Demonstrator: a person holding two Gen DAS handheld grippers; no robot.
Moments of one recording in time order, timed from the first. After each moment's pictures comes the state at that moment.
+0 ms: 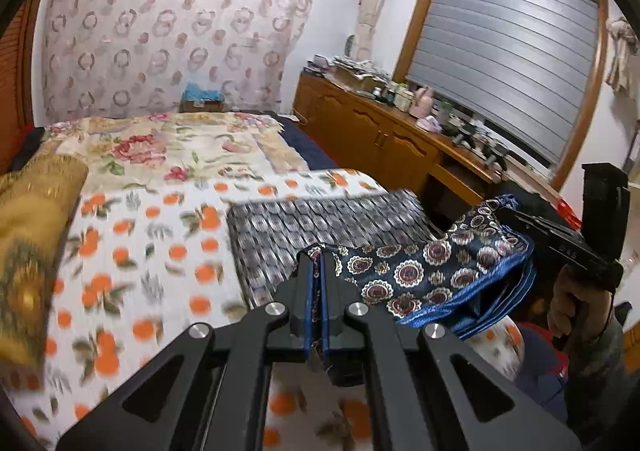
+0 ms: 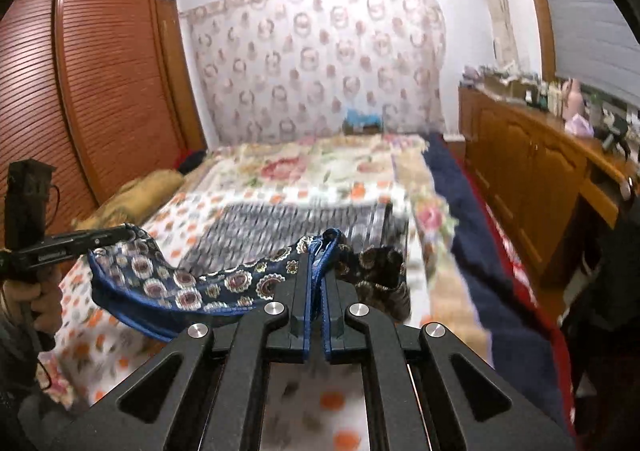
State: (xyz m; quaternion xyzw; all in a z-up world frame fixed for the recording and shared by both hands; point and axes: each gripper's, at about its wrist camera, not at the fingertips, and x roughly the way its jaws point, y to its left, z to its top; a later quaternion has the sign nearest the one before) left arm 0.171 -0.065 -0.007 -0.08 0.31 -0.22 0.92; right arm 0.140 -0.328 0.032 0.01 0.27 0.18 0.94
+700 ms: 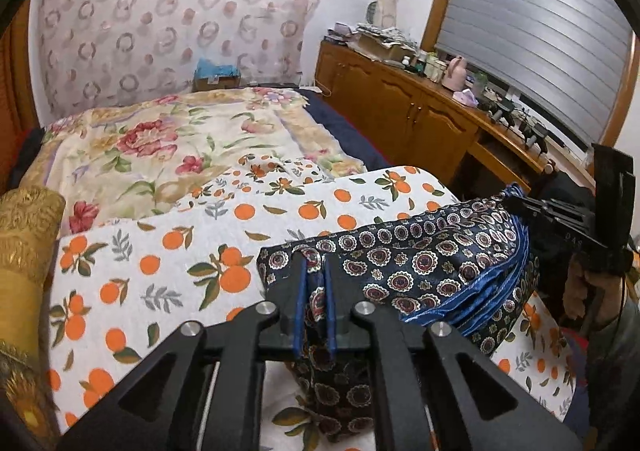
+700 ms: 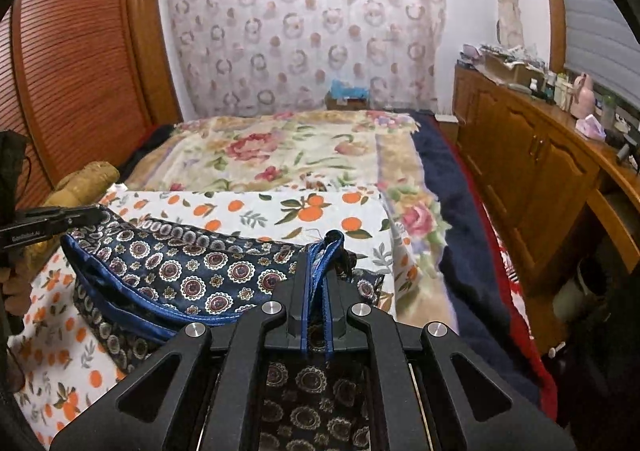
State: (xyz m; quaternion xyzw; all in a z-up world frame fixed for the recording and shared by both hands) left arm 0.285 -0.079 -0.035 -0.04 0.36 -0.20 0.91; right arm 0.276 -0.338 -0.010 -0.02 0.33 0.16 0.93
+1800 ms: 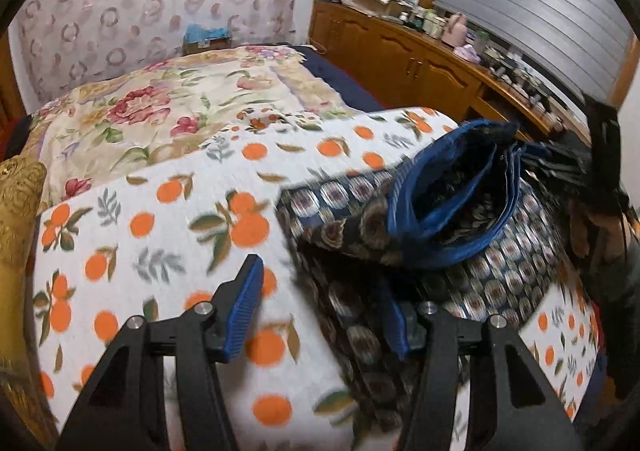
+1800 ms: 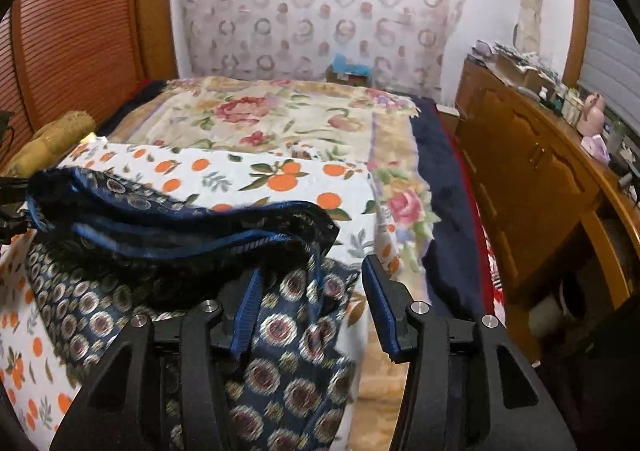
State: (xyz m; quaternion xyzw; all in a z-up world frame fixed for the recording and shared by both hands) left arm 0.308 -0.071 -0.077 -0.01 0.43 -0.20 0.88; right arm 0.319 -0.343 -0.048 -0.09 0.38 0.14 0.91
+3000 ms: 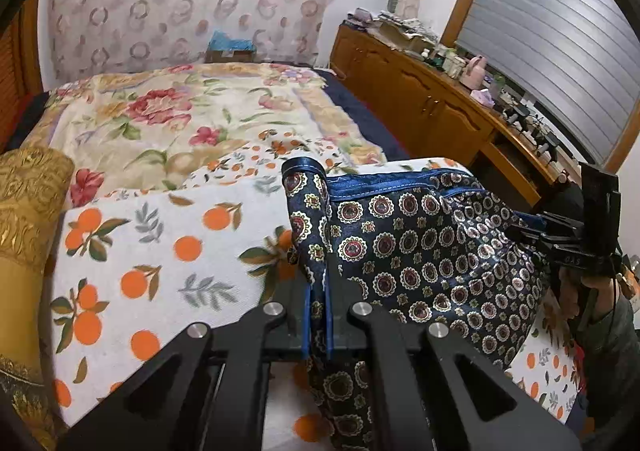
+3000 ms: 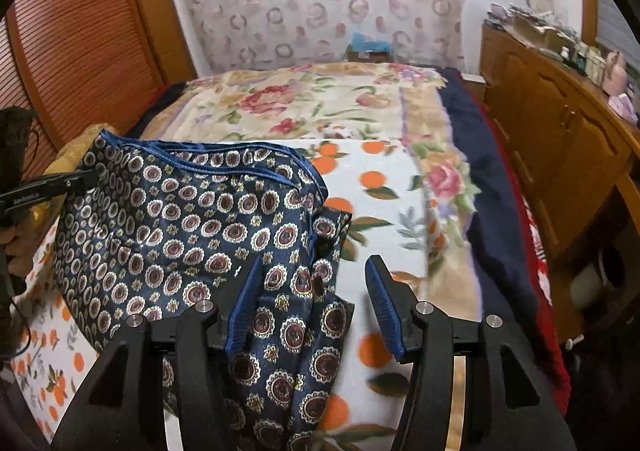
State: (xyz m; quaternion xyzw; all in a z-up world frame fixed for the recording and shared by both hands) left arm 0.313 -0.026 -0.065 -0.07 0.41 -0.18 0.89; right arm 0.320 -0.324 -0.057 -0.03 0.42 0.20 0.89
